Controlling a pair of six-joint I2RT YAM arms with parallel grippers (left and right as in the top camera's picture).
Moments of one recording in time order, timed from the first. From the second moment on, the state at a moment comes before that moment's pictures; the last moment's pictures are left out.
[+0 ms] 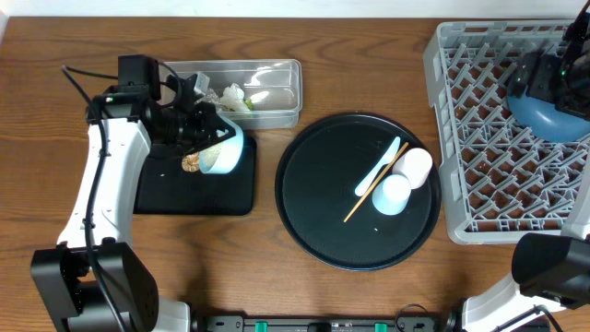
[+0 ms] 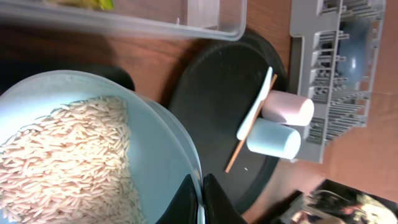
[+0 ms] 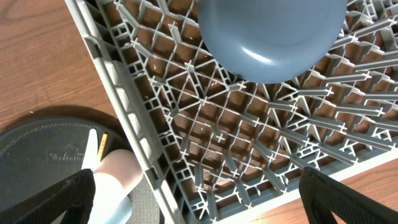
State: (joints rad) left arm 0.08 1.64 1.35 -1.00 0.74 -0.15; right arm -0.27 1.83 2.10 -1.46 0.05 0.12
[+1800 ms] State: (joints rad) left arm 0.30 1.64 1.10 -0.84 1.20 -0.17; right arm -0.27 1.83 2.10 -1.46 0.05 0.12
